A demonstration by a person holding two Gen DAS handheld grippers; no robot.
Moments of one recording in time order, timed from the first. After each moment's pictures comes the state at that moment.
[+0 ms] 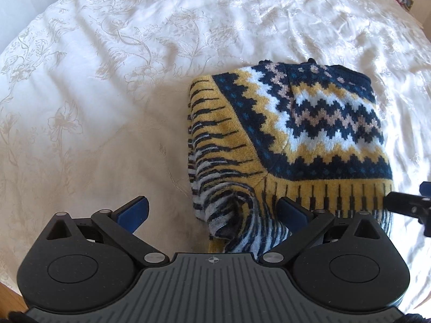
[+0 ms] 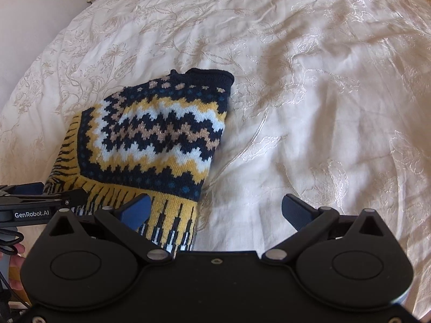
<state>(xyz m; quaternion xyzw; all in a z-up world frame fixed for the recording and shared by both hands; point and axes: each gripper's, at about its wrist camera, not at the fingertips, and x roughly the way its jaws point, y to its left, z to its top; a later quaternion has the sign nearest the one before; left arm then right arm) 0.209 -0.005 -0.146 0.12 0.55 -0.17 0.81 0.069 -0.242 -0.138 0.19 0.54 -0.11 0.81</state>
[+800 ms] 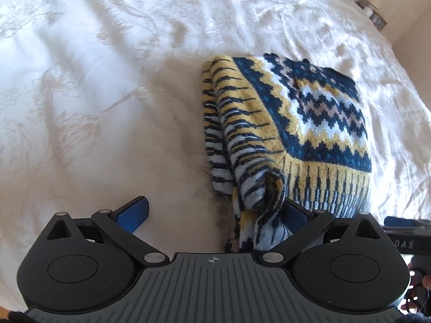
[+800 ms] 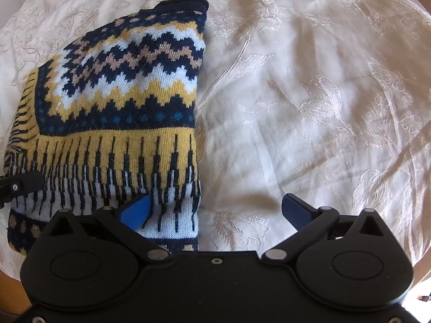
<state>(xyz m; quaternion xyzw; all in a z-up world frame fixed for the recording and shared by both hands) 0.213 0.063 -0.159 0.02 0.56 -0.24 0.79 0.033 -0.186 -0.168 0.19 0.58 -0.21 0.77</state>
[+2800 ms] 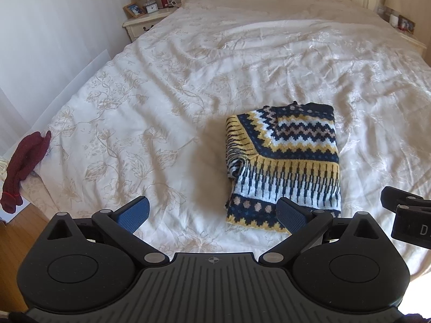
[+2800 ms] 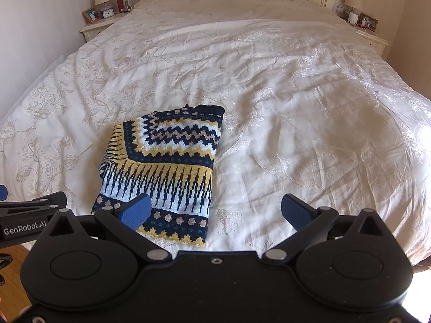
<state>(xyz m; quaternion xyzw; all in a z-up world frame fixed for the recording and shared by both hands) 0.053 0.027 -0.009 0.15 0.44 -0.10 0.88 -0.033 -0.131 -0.007 0.12 0.45 -0.21 0.86</state>
